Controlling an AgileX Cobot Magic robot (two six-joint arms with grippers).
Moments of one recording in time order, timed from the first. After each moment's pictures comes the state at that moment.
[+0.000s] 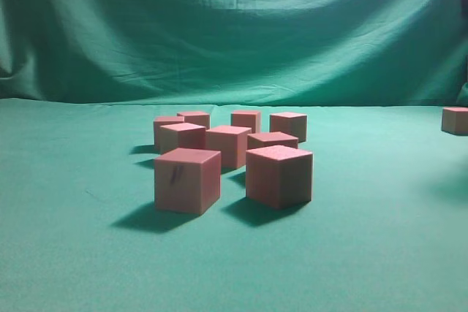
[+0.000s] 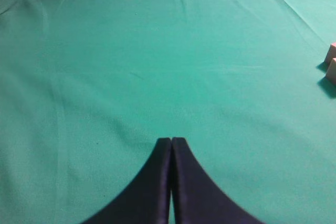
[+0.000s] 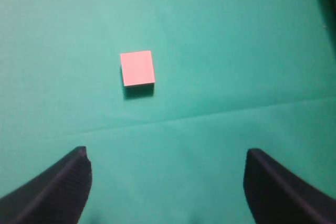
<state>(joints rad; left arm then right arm) -0.01 -0.01 0.02 0.02 0.35 0.01 0.14 1.71 -1.44 -0.18 1.03 0.24</state>
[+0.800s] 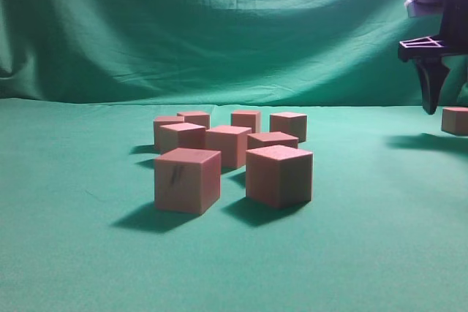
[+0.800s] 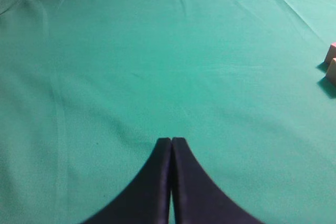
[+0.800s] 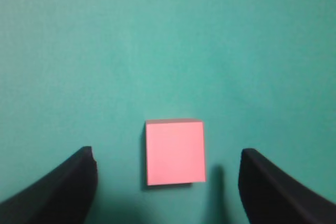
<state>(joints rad) -0.01 -0.01 0.02 0.02 0.35 0.01 0.14 2.01 -1.45 -0.18 0.72 0.20</state>
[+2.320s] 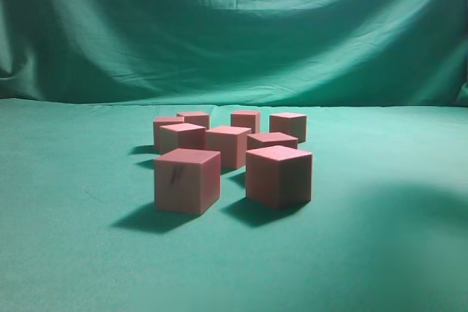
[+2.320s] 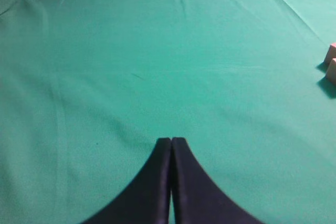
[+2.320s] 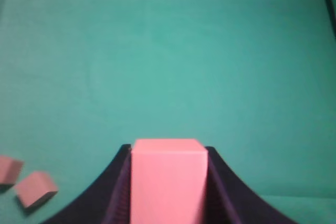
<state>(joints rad) -0.01 -0.01 0.02 0.02 0.35 0.01 0.29 1.53 -1.45 -0.12 0.87 0.20</state>
